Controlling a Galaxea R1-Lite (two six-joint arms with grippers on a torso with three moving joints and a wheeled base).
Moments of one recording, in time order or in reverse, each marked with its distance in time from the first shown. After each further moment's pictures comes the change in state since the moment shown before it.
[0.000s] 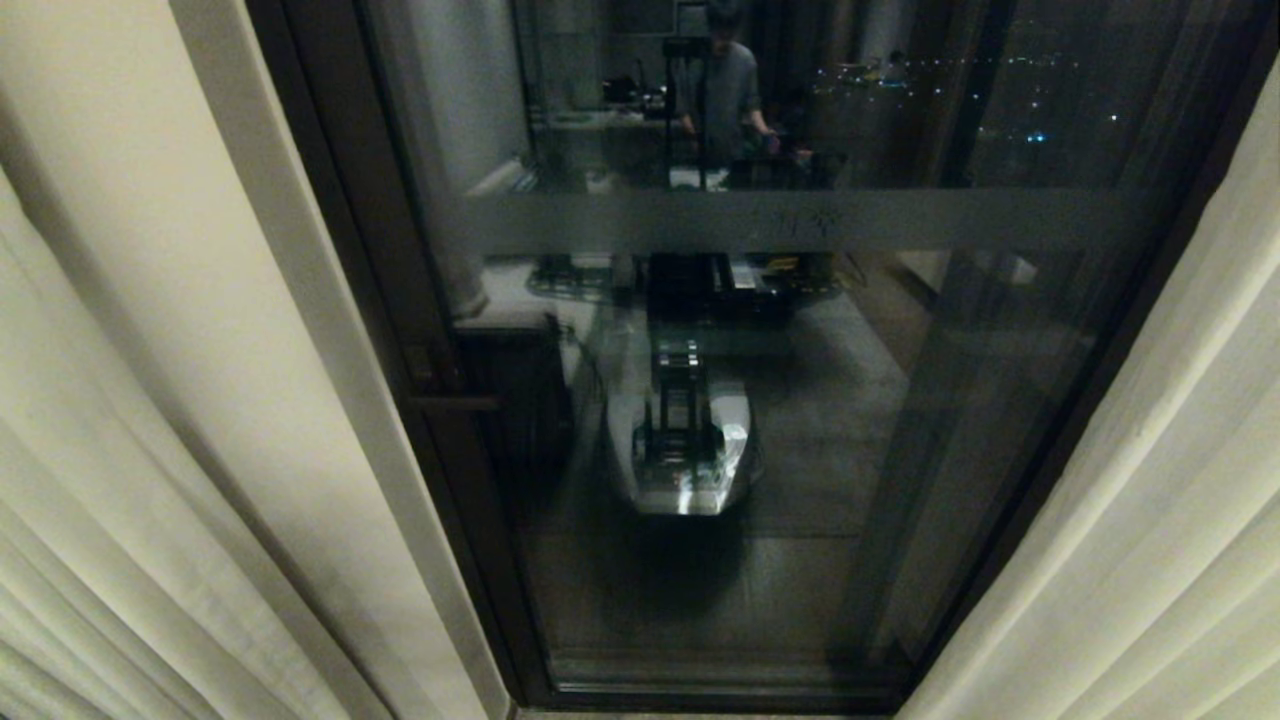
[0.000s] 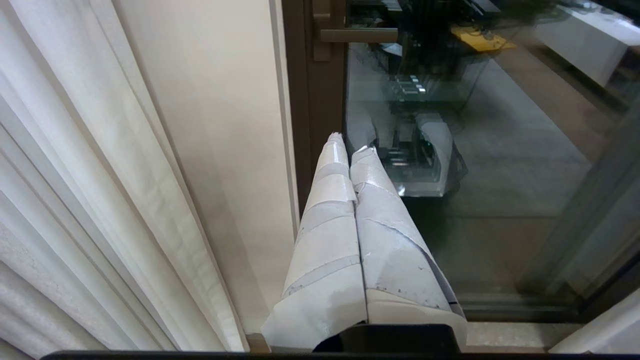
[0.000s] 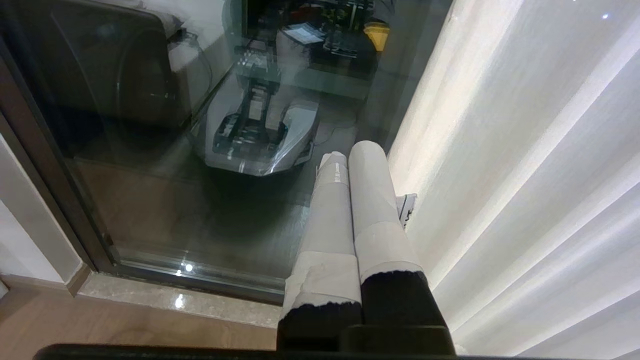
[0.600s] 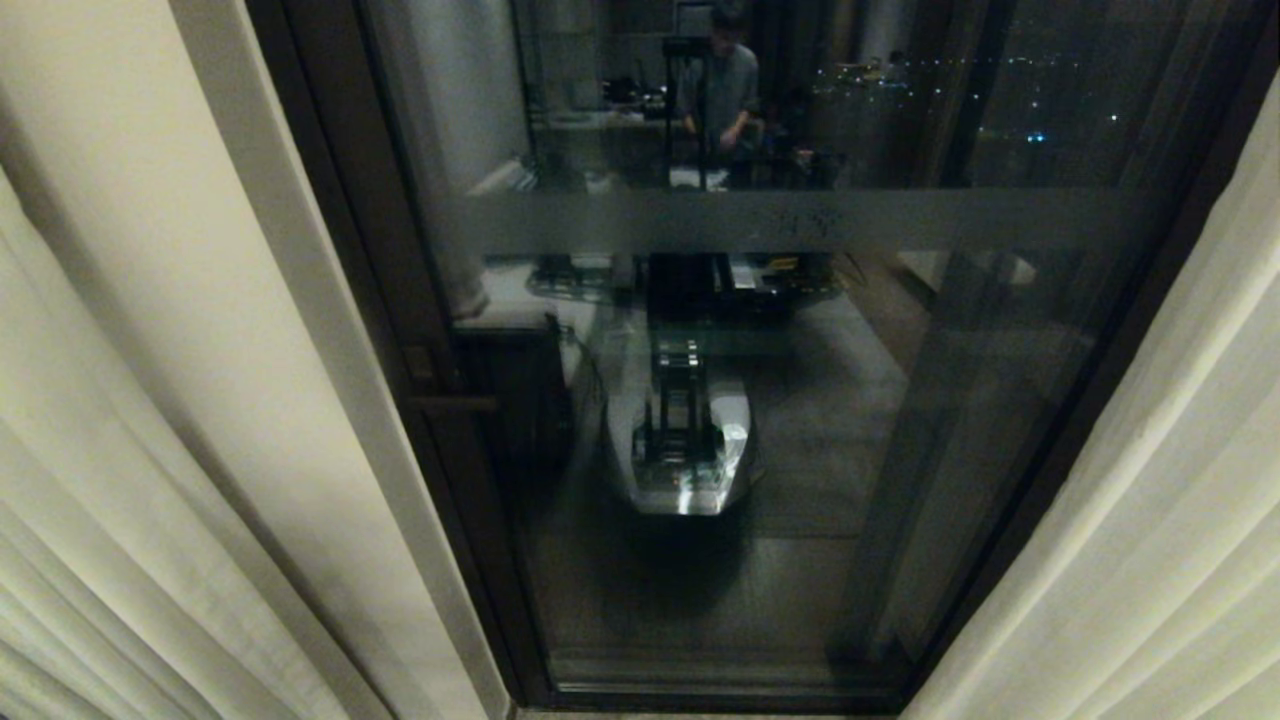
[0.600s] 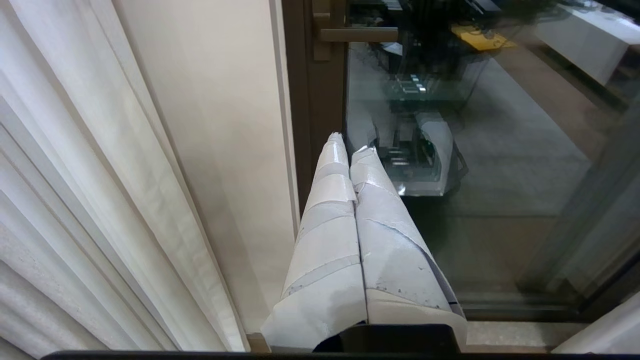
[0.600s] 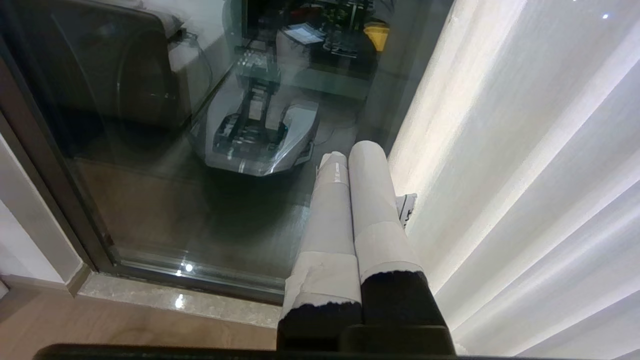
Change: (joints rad) left arm 0.000 0.000 0.000 0.001 0.001 0.002; right arm 0.000 0.000 0.000 0.000 0.000 0.000
